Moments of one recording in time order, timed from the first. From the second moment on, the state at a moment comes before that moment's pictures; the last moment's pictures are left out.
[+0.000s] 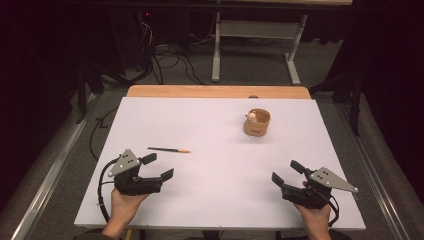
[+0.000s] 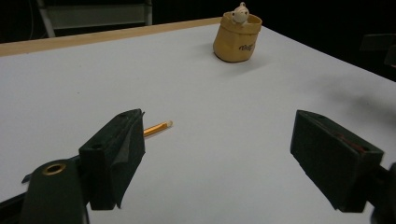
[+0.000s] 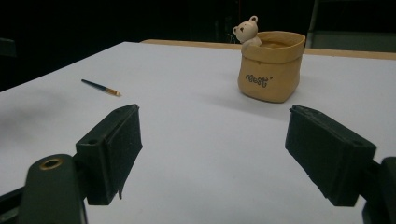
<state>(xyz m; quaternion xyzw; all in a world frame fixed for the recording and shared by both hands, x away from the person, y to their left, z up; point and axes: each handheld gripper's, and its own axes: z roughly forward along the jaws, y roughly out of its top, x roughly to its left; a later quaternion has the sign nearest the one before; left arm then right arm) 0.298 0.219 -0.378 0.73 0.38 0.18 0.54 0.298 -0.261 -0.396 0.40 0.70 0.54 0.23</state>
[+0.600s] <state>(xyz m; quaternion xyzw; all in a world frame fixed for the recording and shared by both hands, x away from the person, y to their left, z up) 0.308 0.211 -0.369 0.73 0.38 0.18 0.54 0.298 -0.261 -0.395 0.40 0.70 0.55 0.23</state>
